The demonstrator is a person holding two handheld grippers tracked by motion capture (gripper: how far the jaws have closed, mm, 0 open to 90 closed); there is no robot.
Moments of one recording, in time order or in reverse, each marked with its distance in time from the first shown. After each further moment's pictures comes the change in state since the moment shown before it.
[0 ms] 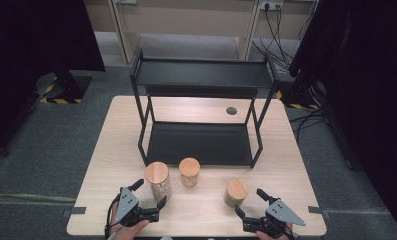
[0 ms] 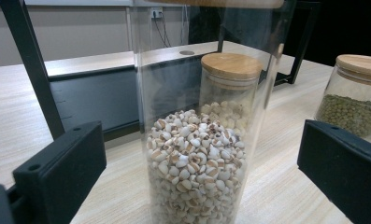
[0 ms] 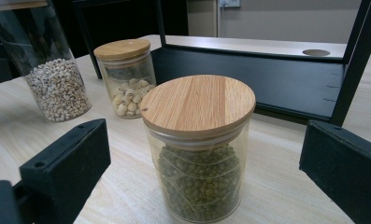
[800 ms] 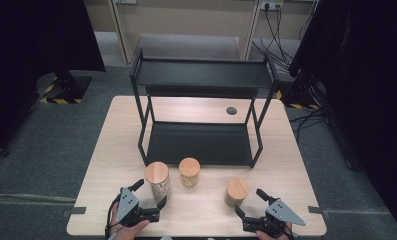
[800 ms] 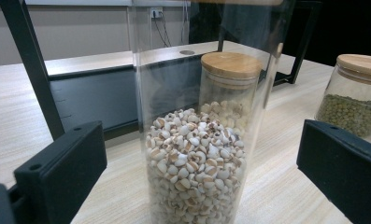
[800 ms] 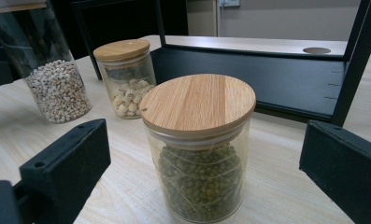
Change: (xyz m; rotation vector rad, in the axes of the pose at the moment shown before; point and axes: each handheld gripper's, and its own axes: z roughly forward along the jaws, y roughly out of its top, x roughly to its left) left arm -0.002 -0.001 0.001 0.001 0.003 -0.004; right arm 0.000 -0.001 0.001 0.000 0.001 0.014
